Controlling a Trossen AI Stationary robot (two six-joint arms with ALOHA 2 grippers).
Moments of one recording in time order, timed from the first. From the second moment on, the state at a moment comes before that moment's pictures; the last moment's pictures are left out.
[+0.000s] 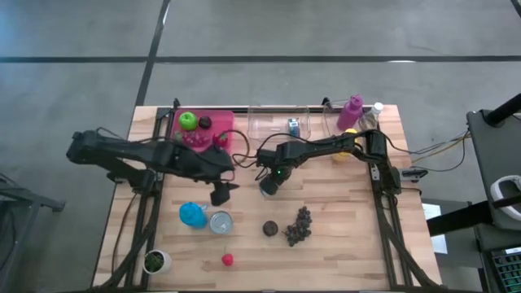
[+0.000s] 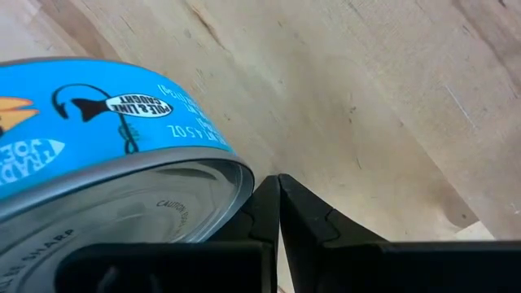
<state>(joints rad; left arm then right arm) -0.16 1.31 1.22 -0.77 -0.19 -0.39 -0.12 2.11 1.45 -0.77 -0.08 0.65</state>
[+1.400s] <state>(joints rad) -0.07 1.74 0.77 0.21 -0.27 -0.47 -0.13 2.11 1.45 -0.75 -0.09 0.65</state>
